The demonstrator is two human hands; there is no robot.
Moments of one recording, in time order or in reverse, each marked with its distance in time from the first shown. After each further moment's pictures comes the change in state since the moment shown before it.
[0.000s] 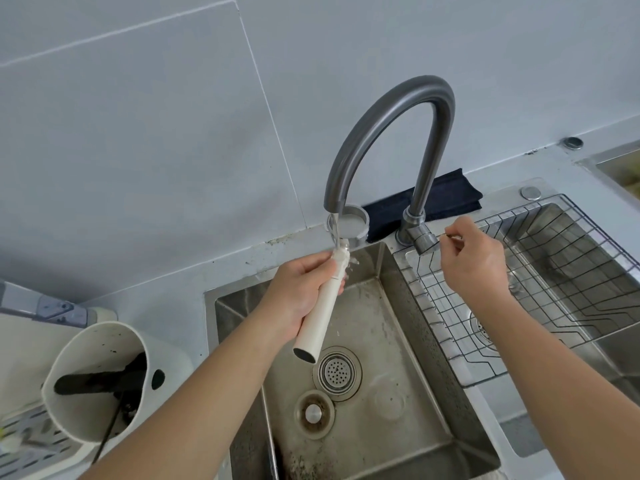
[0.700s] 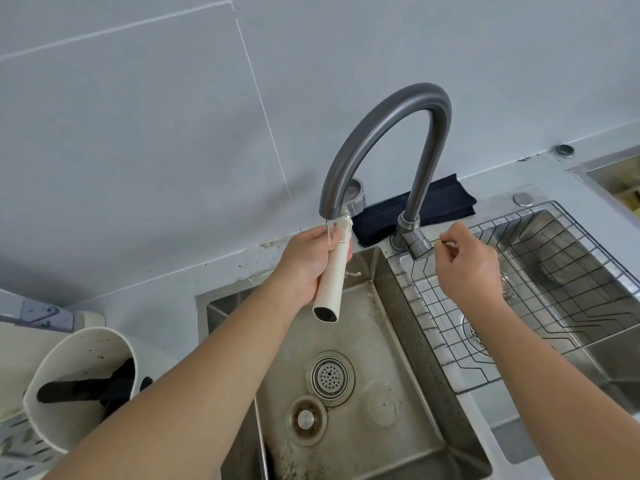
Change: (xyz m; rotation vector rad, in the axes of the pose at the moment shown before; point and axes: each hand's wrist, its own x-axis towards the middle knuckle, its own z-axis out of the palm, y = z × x) left_hand 0.043 0.026 0.024 -0.135 0.021 -0.041; right_hand 0.003 0.001 0.001 -0.012 -0.008 0.009
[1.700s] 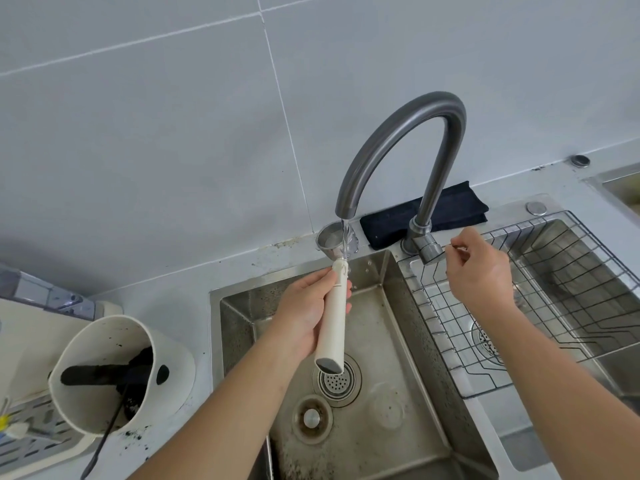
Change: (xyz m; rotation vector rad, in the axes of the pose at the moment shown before) left_hand -0.043 -0.044 -0.023 -0.254 0.068 -0.088; right_hand -0.001 -0.001 -0.002 0.007 -0.001 -0.032
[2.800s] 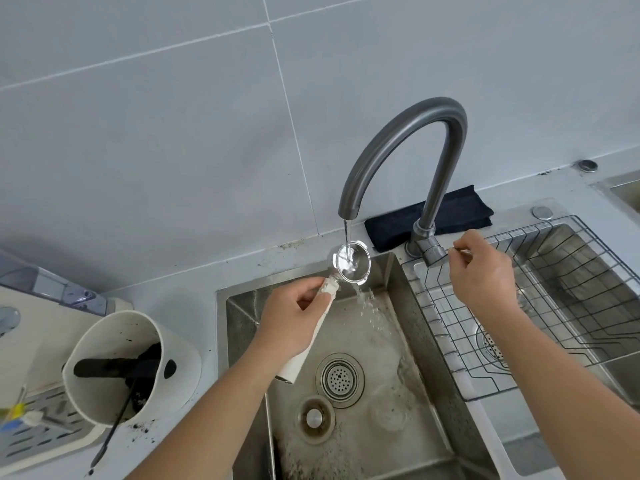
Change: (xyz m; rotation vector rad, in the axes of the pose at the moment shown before) left_hand -0.021 0.002 -0.030 0.848 0.065 0.468; right_hand -0.001 -0.002 -0.004 -0.007 -0.029 0.010
